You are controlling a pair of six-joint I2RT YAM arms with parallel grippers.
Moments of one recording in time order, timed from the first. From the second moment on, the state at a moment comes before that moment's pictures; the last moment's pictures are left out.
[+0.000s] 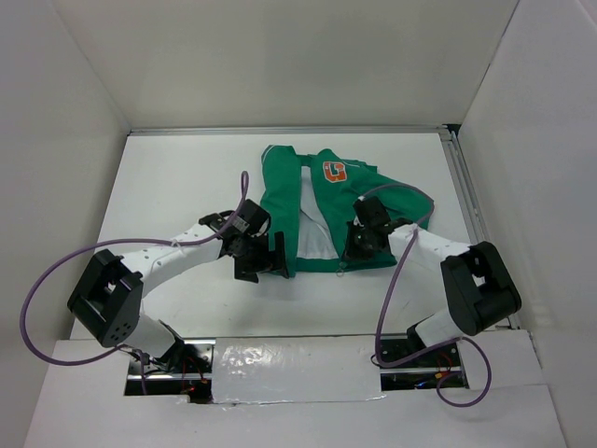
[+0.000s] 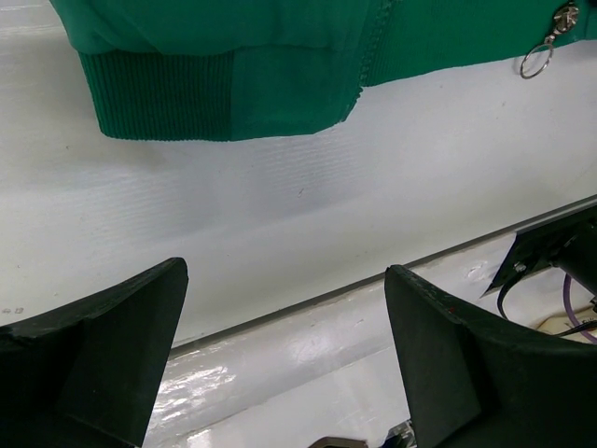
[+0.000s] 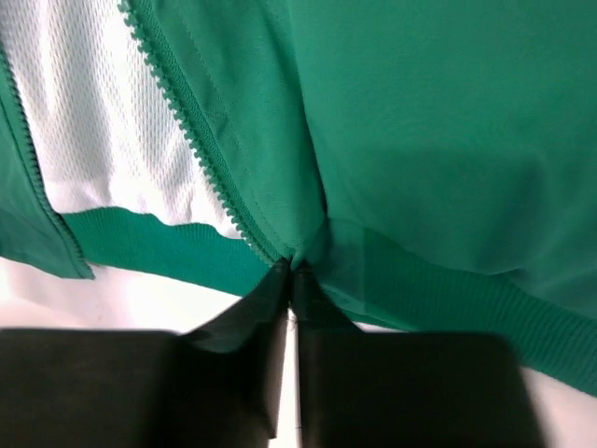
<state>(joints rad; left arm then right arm) -0.66 1.48 0.97 -0.67 0.23 -0.77 0.41 1.48 0.76 -0.32 -0.13 0.53</state>
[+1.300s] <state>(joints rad) -0.70 1.94 1.32 -0.86 0.01 -0.82 0.38 1.22 0.71 -0.35 -0.24 0.49</state>
